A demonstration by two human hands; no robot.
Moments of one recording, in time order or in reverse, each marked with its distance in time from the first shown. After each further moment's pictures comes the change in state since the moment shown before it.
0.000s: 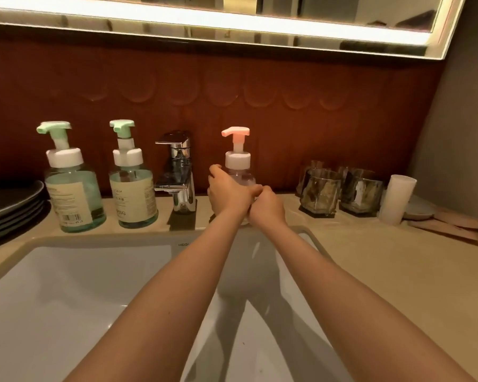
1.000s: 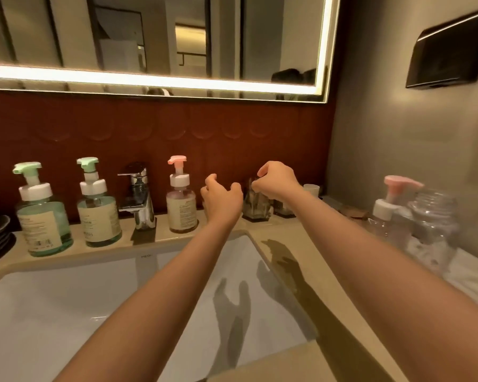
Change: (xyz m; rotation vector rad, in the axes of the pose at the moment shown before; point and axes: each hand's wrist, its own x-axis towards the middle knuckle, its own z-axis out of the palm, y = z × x) left_hand -0.111 0.091 -0.019 -0.190 -0.194 0.026; right_hand -0.065 -0.017 -0.174 -0.149 0.081 -0.085
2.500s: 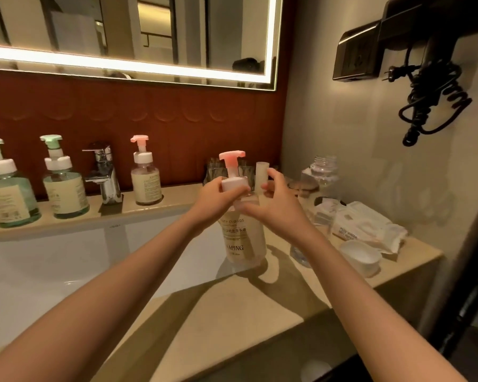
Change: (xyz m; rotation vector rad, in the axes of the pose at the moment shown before) left_hand -0.116 0.014 -0.004 -0.048 -0.569 0.223; right_hand -0.181 0.050 -0.058 0.318 0.020 -0.001
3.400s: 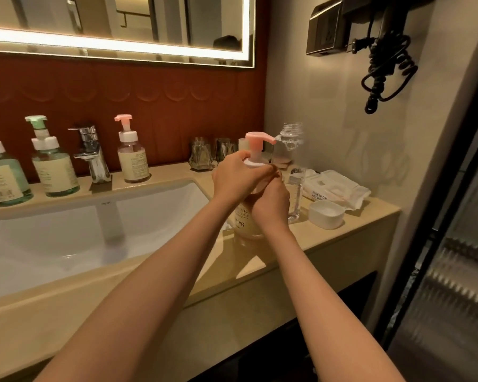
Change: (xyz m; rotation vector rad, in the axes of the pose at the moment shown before) left_hand -0.036 0.030 0.072 0.267 0.189 0.110; right_hand -0.041 0.040 0.013 -0.022 0.381 0.080
